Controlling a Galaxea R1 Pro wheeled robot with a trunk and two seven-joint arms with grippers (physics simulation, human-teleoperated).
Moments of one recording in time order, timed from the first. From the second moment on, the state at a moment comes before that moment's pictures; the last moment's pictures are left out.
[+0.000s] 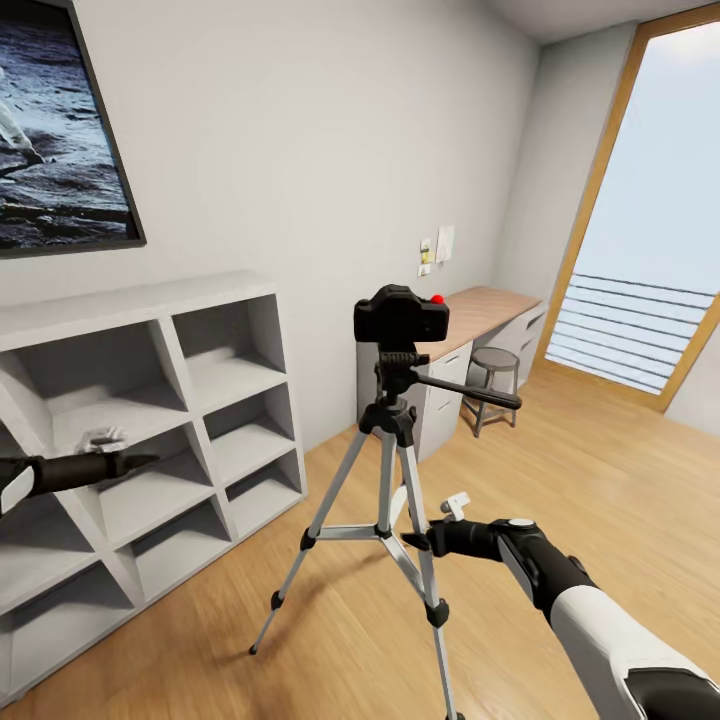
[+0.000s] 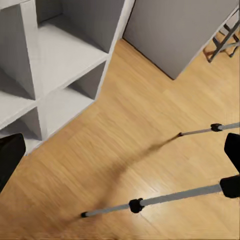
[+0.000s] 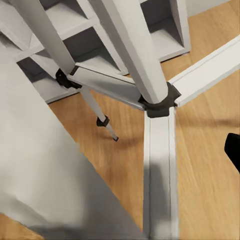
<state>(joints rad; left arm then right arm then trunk) -1.21 0.57 -0.17 0.00 0.20 0.22 -0.83 -0.77 -0.07 0.03 -0.45 0.08 0.25 0.81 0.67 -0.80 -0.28</state>
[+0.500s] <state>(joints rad) -0.91 0.54 -0.17 0.00 0.21 0.20 -0.15 -0.77 -0.15 0.03 -0.45 0.08 0.24 0.92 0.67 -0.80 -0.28</state>
